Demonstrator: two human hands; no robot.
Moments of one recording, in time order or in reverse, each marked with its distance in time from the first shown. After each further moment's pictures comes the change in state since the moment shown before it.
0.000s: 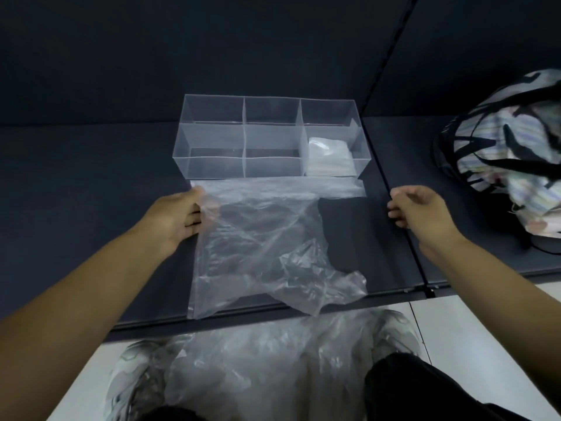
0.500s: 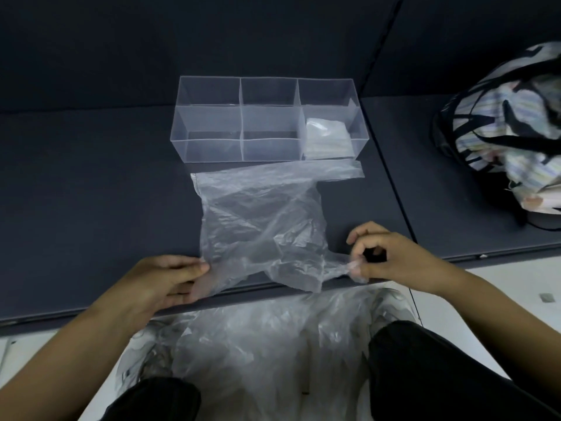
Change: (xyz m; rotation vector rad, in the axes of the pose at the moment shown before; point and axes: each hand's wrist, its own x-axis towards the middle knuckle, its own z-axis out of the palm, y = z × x) left_hand -0.086 -0.066 -0.036 0.162 -0.076 -0.199; right_hand -0.083 0.021 -0.009 -0.402 -0.813 -0.265
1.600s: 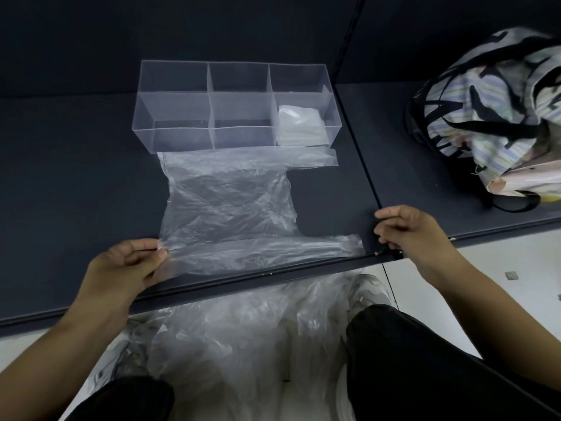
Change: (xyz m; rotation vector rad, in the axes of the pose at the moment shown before) left_hand 0.015 -0.019 0.005 -0.111 0.274 0.272; right_hand -0.023 0.026 -0.020 0.385 0.604 0.328
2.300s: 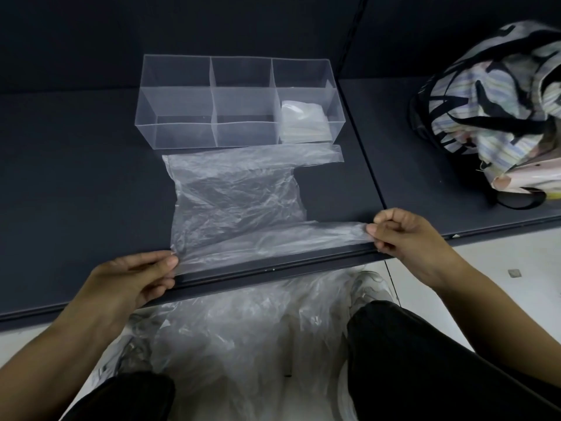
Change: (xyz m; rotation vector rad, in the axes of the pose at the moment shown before) left_hand -0.018 0.006 -0.004 0.025 -0.105 -0.169; right_hand -0.014 -0.008 0.007 0.226 -0.182 0.068
